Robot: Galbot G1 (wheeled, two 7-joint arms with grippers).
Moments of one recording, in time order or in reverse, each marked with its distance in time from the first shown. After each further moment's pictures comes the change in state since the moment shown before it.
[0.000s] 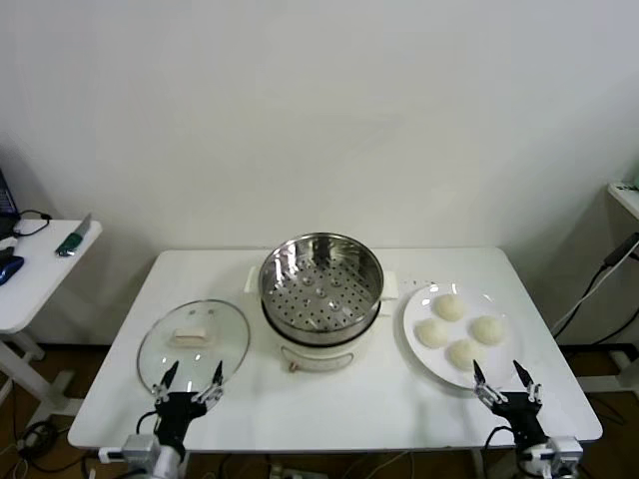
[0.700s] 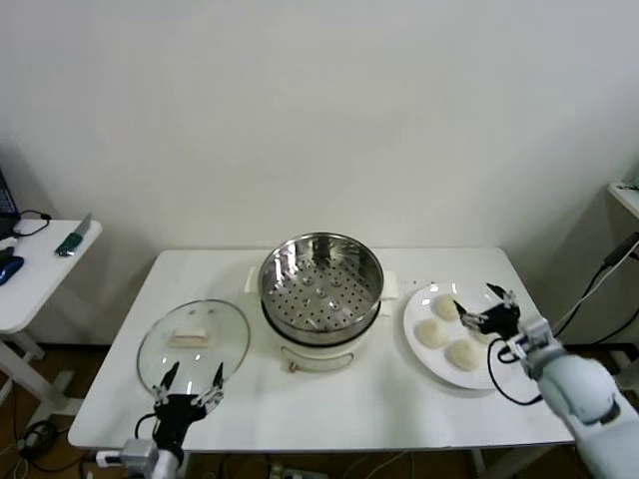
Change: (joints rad) left arm 0.025 0.012 0.000 -0.009 0.005 -0.022 0.012; right arm 0.739 -0.496 -0.526 -0.211 -0.096 -0.284 -0.352
